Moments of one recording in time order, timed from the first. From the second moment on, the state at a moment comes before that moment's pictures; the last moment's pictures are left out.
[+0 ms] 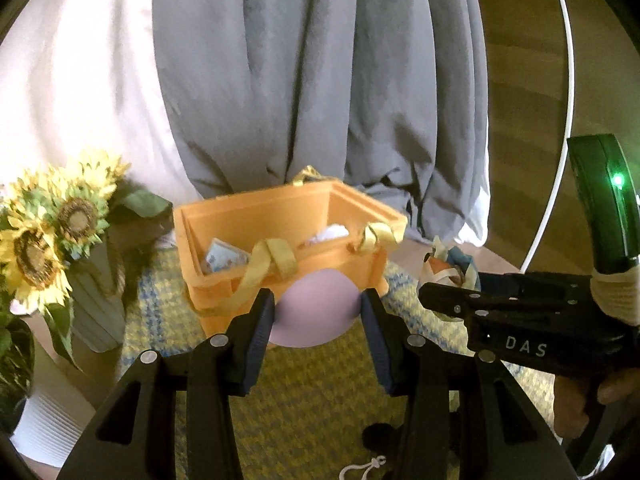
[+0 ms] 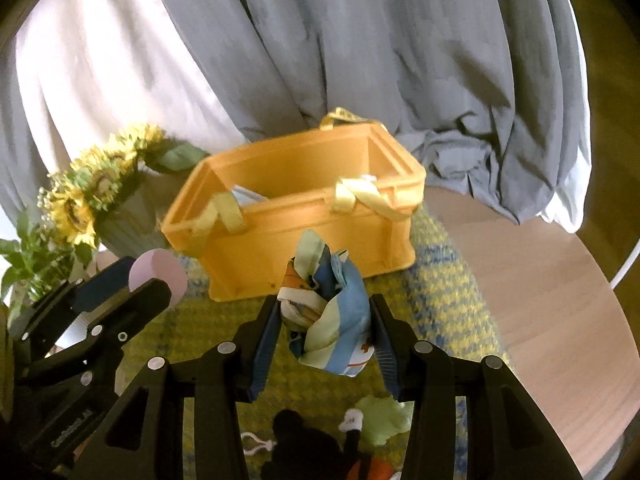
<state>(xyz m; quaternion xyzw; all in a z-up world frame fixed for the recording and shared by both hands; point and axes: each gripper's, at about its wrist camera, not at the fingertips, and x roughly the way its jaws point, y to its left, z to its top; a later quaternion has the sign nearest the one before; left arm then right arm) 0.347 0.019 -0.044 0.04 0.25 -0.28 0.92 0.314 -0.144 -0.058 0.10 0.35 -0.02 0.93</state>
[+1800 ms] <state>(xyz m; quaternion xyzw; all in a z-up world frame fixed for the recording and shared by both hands) 0.491 0.001 -0.002 0.06 0.20 -0.19 0.96 0.455 -0.170 -0.017 0.11 0.28 0.00 0.95</state>
